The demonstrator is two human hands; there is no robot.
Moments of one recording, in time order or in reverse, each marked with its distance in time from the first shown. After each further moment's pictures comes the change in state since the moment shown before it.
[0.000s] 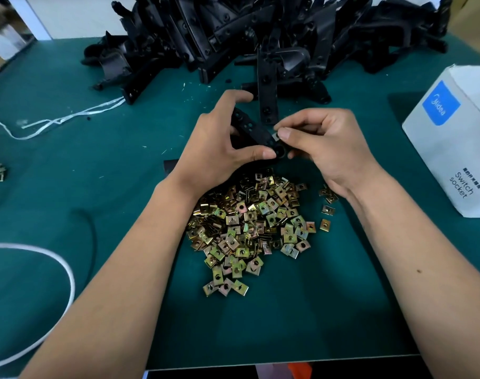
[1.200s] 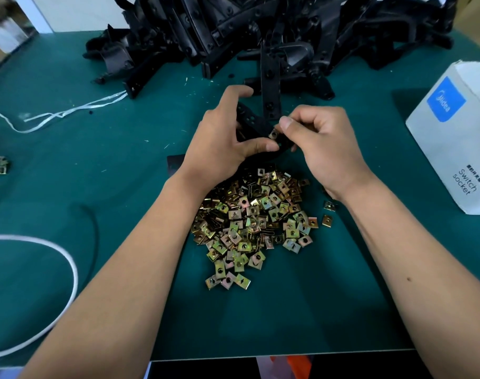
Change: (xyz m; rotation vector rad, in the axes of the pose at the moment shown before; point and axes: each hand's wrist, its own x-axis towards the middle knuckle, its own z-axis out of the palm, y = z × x) left_hand 0.001 -0.008 0.007 0.055 0.061 -0.002; right_hand -0.007 -0.001 0.015 -0.276 0.051 -0.145
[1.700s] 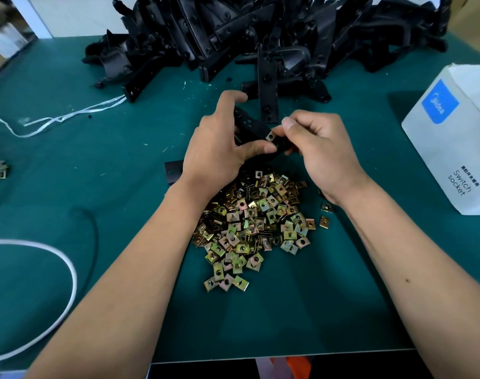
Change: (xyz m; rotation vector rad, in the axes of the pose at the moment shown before) left_hand -0.004 0.008 0.002 0.091 0.005 -0.106; right_hand -0.001 0.006 -0.001 0.082 -0.006 0.049
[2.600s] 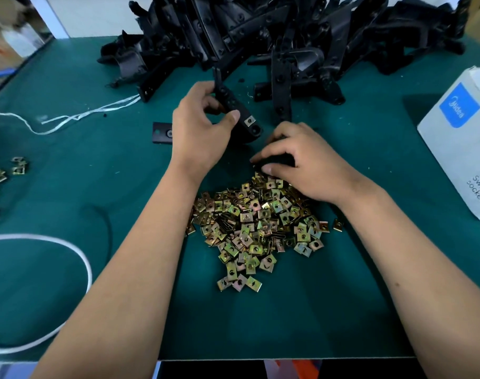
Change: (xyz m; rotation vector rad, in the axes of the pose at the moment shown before) left_hand 0.012 -0.012 -0.027 -0.102 0.277 -0.190; right_hand 0.007 -0.005 0.013 -0.652 -0.421 -0.181
